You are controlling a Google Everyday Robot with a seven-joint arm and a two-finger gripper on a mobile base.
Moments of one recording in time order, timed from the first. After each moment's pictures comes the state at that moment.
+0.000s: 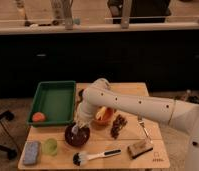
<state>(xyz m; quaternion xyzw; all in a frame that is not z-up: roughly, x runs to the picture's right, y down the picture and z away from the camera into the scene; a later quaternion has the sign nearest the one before) -0.095 0.178 0.740 -0.29 -0.30 -0.22 0.88</state>
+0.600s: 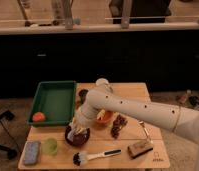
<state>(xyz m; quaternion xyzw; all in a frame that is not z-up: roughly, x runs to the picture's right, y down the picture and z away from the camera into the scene) -0.117 0.197 0.710 -0.30 -0.39 -0.21 0.85</state>
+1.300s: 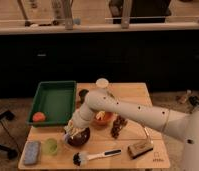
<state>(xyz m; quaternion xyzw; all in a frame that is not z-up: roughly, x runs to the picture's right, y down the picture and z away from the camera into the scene) -0.144 0.217 0.728 -0.32 -0.42 -0.19 0.83</state>
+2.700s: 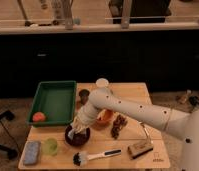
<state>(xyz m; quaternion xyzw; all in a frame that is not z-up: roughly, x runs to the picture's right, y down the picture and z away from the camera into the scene) -0.122 0.206 0.758 -0.32 -0.39 -0.16 0.85</state>
